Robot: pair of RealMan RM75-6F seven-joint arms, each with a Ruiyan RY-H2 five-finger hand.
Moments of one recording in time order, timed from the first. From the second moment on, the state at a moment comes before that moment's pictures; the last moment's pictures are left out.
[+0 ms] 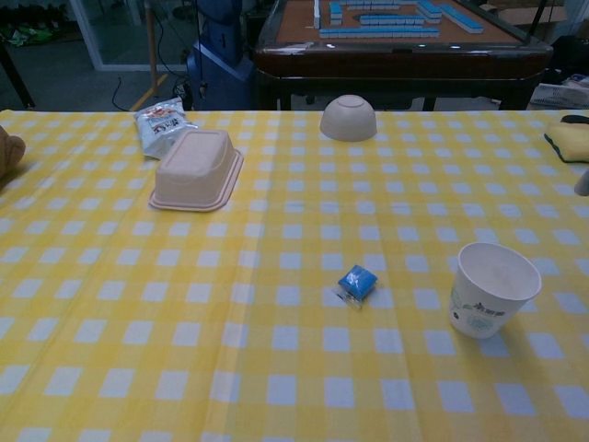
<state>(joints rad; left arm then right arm) -0.08 -1.08 -0.05 -1.63 1.50 1.53 0.02 0.25 -1.03 0.01 -1.90 -1.55 1.16 -0.45</state>
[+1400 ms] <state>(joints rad) -0.06 -1.06 -0.05 -1.64 1.49 1.53 -0.01 0.57 -1.24 0.01 -2.03 -1.09 0.98 -1.01</state>
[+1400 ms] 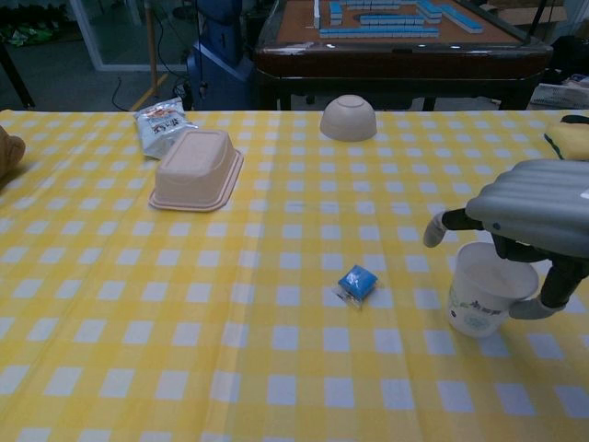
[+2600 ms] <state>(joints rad) -0.07 -1.06 -0.05 -1.65 1.48 1.50 0.03 0.50 -1.24 0.00 -1.57 -1.53 1.10 0.52</state>
